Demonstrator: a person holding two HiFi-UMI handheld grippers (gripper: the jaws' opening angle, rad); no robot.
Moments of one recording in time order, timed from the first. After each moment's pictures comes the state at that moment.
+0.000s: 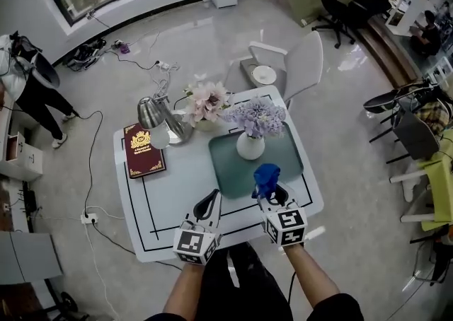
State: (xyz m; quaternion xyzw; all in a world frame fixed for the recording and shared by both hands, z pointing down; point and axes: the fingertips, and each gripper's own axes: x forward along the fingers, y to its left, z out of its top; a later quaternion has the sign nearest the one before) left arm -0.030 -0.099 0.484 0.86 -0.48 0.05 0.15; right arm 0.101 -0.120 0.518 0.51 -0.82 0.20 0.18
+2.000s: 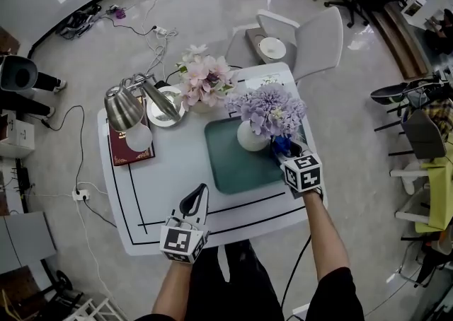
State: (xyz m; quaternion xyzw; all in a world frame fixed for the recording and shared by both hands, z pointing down) left arm -0.055 -0.128 0.555 0.83 -0.51 0.10 0.19; right arm 0.164 -0.254 0.651 0.44 -0.81 0.23 0.30
